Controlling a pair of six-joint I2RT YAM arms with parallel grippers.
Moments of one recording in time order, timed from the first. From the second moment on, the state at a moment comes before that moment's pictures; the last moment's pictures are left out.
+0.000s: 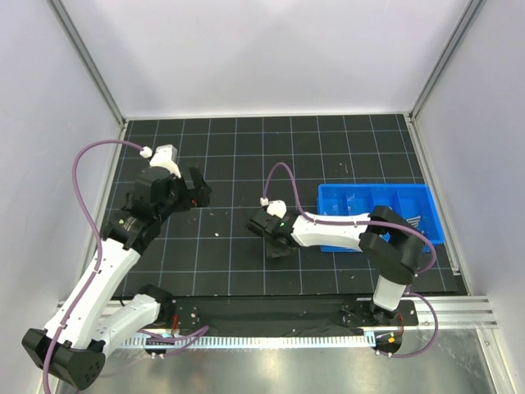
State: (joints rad) left arm -0.39 0.89 0.96 -0.60 -0.13 -0.43; right arm 1.05 1.76 1.07 -0.59 0.29 0.85
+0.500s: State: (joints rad) left arm -0.39 0.89 0.96 -0.60 -0.13 -0.43; right arm 1.05 1.79 1.10 -0.58 0.32 0.84
